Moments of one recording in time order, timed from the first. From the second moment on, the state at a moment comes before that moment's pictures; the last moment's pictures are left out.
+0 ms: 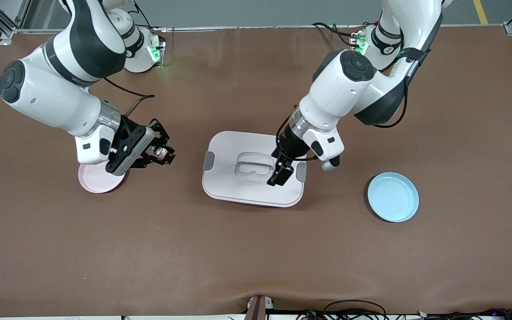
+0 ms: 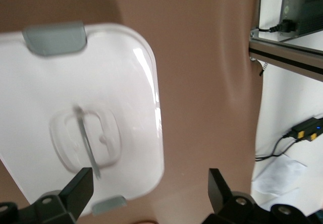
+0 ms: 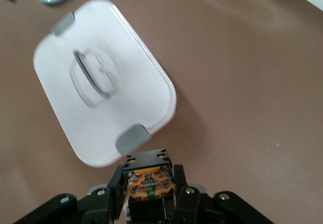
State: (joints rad) left arm -0.31 0.40 -0.34 -1.60 -0.07 2.42 -1.84; right arm 0.36 0.16 -0.08 -1.72 0.38 1.98 -0.70
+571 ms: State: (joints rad) left arm -0.16 0.21 -0.34 -1.84 -0.07 2.28 -1.05; right arm 0.23 0.16 -0.08 -1.84 0.14 1.94 -1.08
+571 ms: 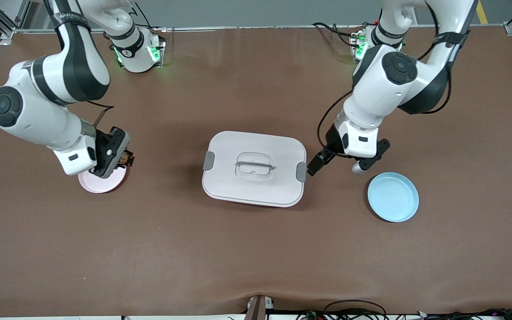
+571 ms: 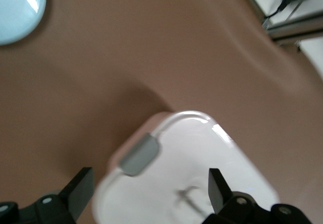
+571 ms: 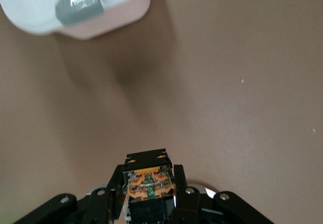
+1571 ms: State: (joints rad) left arm 0.24 0.10 -0.34 -1.80 0.05 2.05 -0.24; right arm 0.08 0.16 -0.08 -2.18 0.01 2.43 -1.41
